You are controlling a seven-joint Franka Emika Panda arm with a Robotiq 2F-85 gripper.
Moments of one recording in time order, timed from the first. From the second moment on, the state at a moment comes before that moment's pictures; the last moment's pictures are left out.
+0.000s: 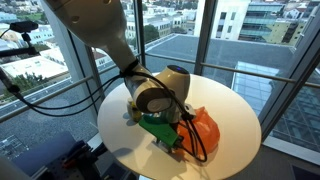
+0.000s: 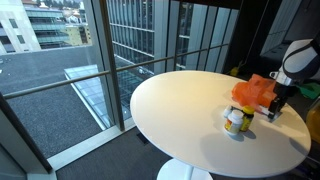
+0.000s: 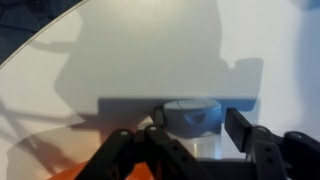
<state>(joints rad) -0.26 0.32 -0.12 -2.39 0.05 2.58 -0.46</state>
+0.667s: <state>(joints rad) -0.27 0.27 -0.12 -2.39 0.05 2.58 -0.48</state>
